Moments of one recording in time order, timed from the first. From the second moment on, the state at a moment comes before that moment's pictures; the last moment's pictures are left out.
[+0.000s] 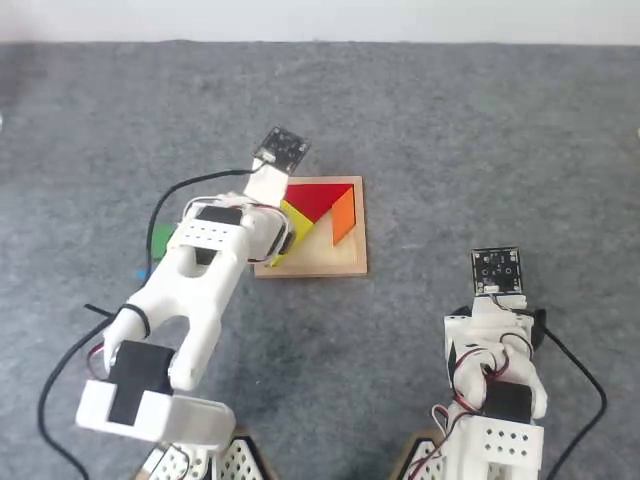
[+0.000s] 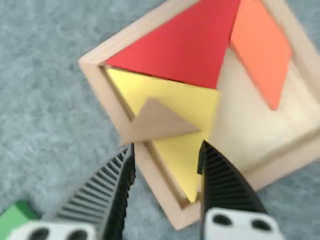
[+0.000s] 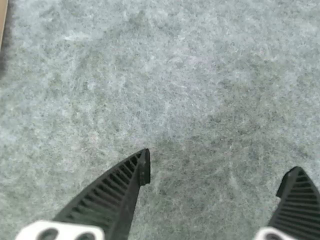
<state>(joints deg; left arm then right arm) 4.2 -0.3 38.8 40.9 -14.1 5.2 -96.7 96.0 60.2 10.8</state>
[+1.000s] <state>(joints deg) 5.9 0.0 38.1 38.1 -16.0 5.2 -96.7 96.0 60.2 10.8</state>
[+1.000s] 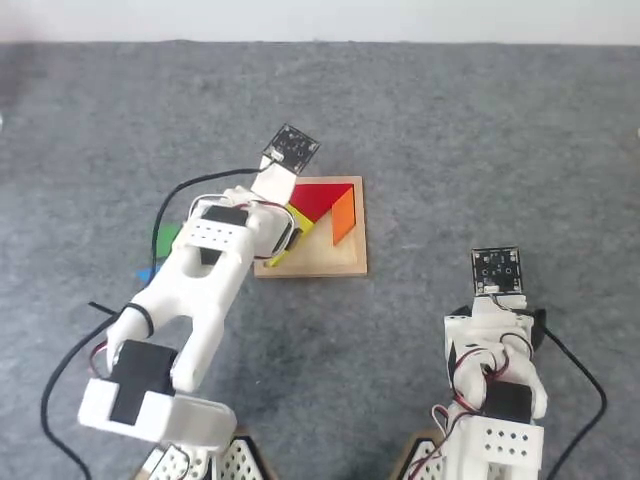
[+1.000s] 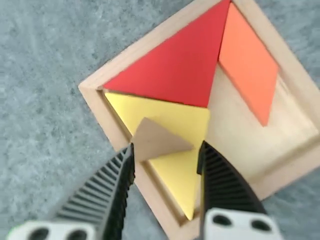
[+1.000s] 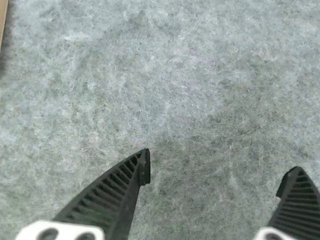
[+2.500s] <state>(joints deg) -1.8 -6.3 40.4 31.5 -20.4 5.2 -96.7 96.0 60.2 10.8</state>
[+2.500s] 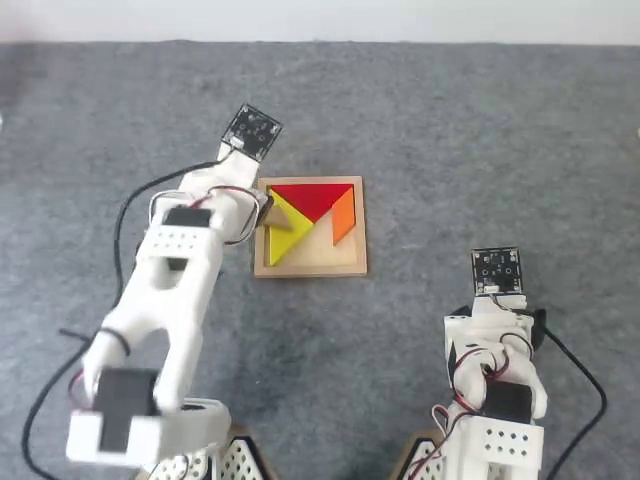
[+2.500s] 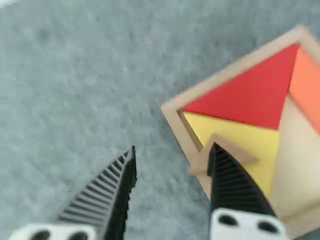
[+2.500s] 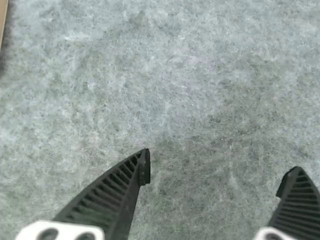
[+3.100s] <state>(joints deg) 0.0 -1.7 43.9 25.9 -25.0 5.2 -96.7 96.0 60.2 10.8</state>
